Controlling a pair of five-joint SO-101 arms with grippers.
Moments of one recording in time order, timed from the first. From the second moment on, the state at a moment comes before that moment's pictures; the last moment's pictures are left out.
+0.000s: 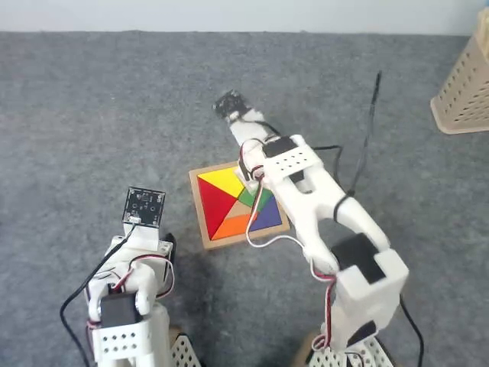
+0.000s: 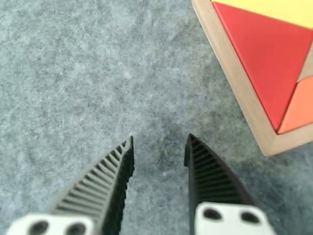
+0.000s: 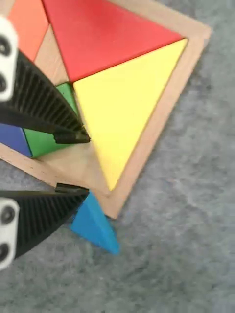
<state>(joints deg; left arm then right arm) -14.1 -103.3 97.3 72.0 -11.1 -30.7 16.5 10.3 49.5 15.1</state>
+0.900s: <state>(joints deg) -14.1 -103.3 97.3 72.0 -11.1 -16.4 19.8 -0.9 53.2 13.1</state>
